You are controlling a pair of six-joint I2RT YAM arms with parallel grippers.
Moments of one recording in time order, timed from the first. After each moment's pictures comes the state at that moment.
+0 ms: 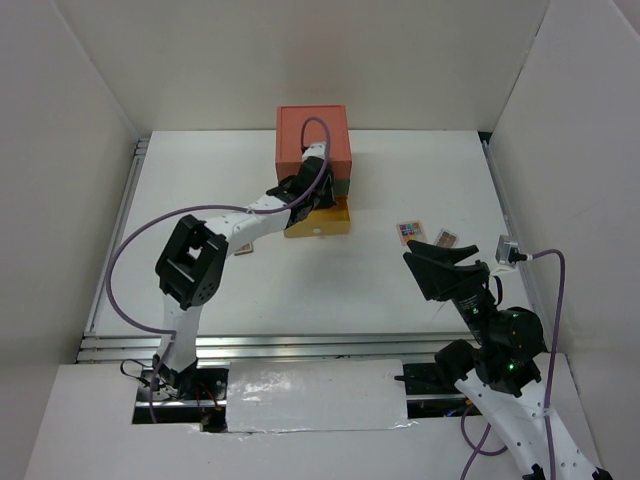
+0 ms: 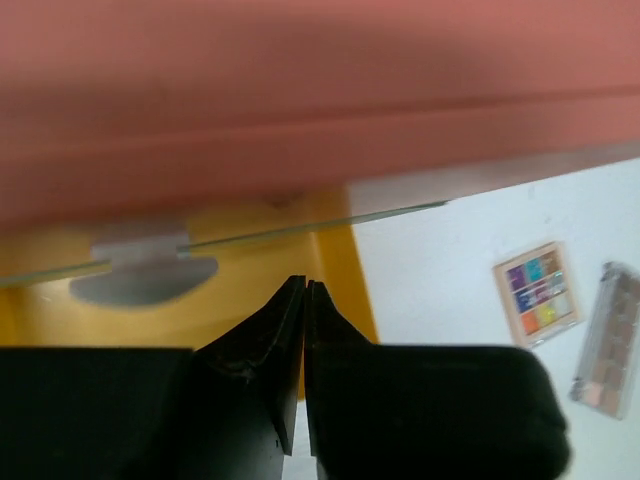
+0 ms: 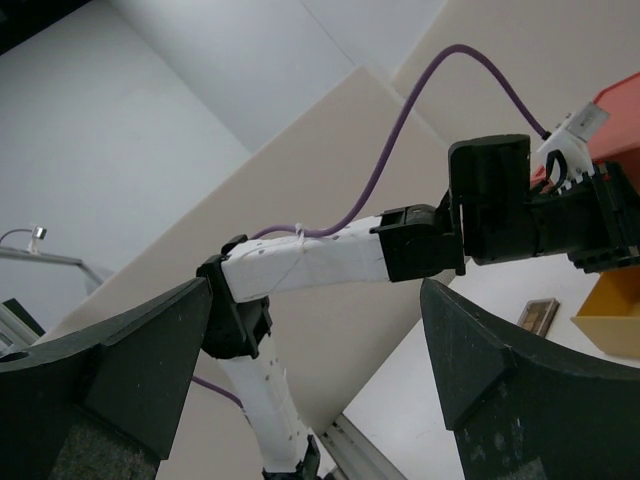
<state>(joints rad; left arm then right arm) -0.65 2.01 1.55 -0.09 -0.24 -0.57 0.50 0.10 0.44 0.18 -0.11 0.95</state>
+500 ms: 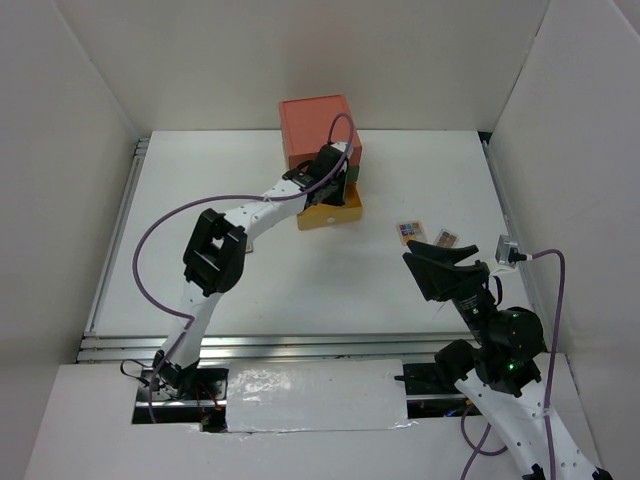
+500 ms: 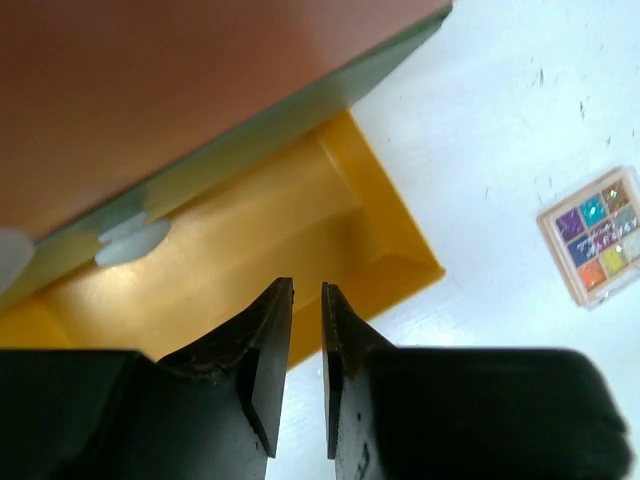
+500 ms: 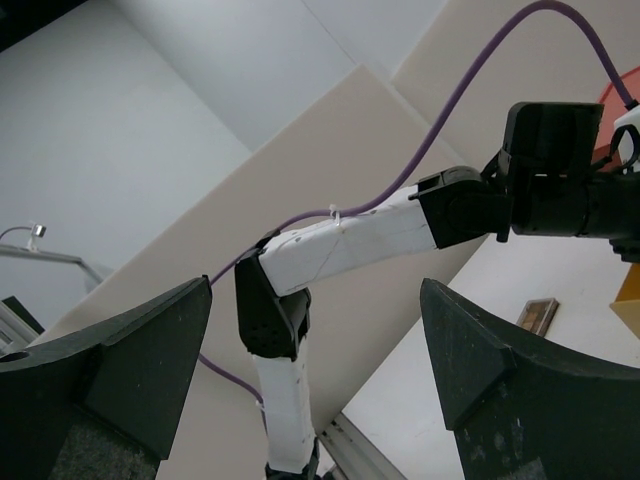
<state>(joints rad) -0.64 2.26 1.96 -0.42 -0.10 -0.36 0.50 0.10 0.44 0.18 -0.11 0.95</state>
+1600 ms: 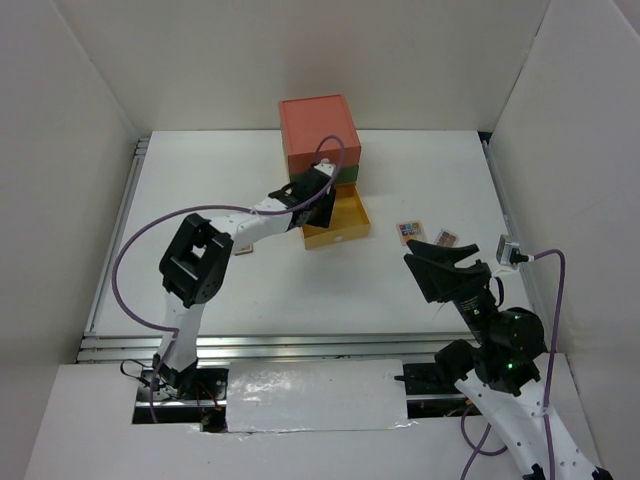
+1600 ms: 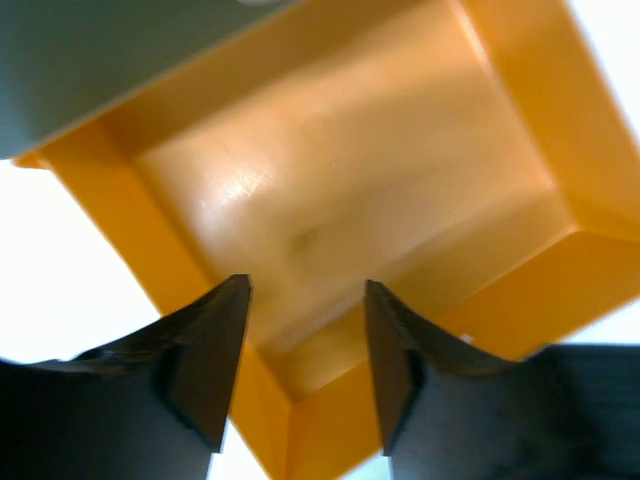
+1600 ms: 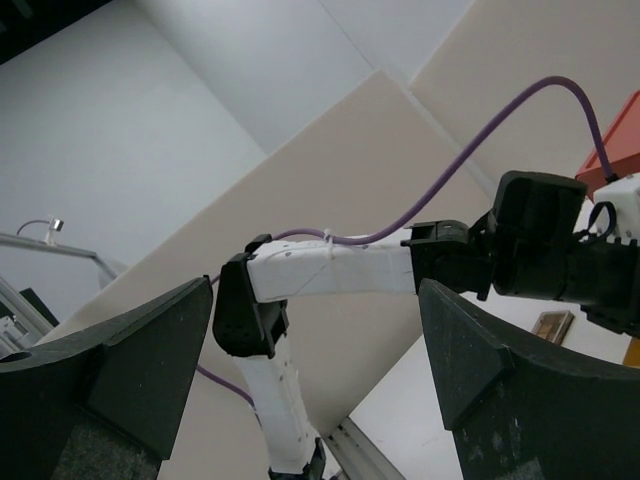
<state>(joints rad) -0.64 2.07 1.57 -0.30 -0.21 -0.30 0.50 0.10 0.43 0.23 -0.13 0.95</state>
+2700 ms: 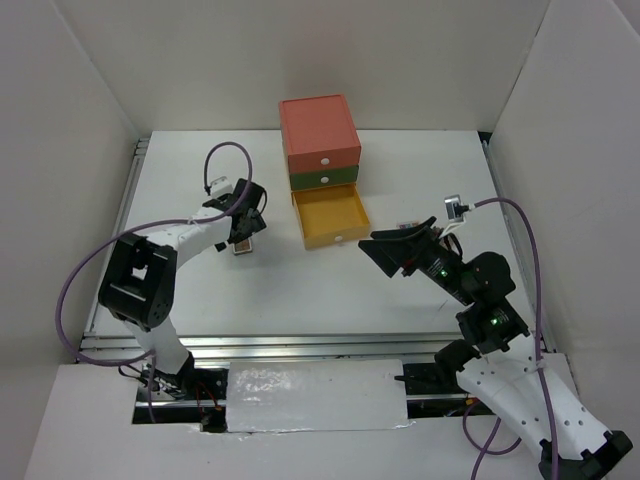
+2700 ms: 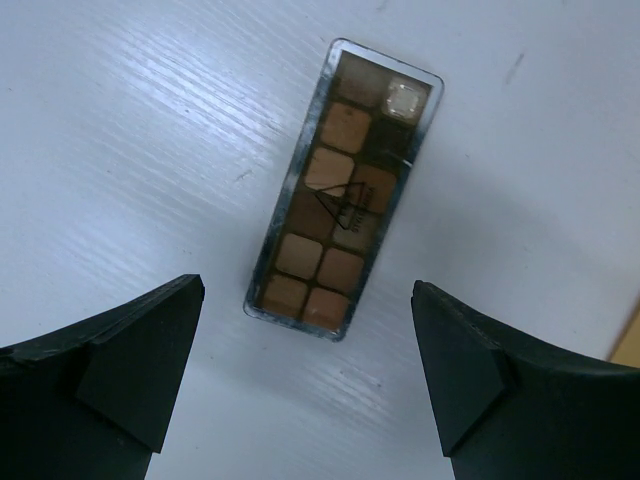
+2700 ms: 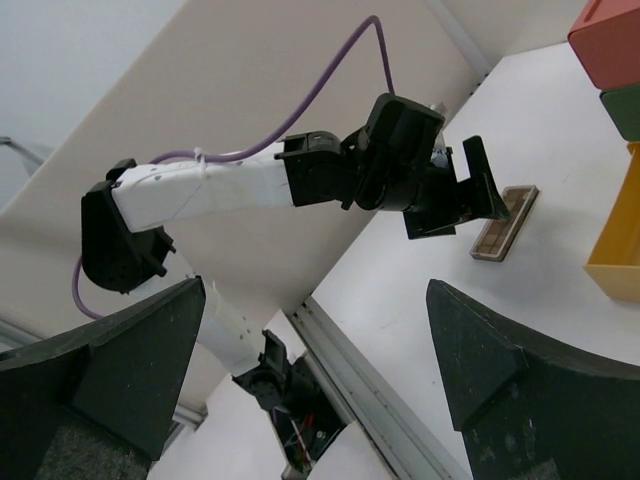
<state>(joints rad) -0.39 1.72 1.15 -0.51 -0.51 -0.87 0.51 0.53 0.62 0.13 -0.34 0.85</state>
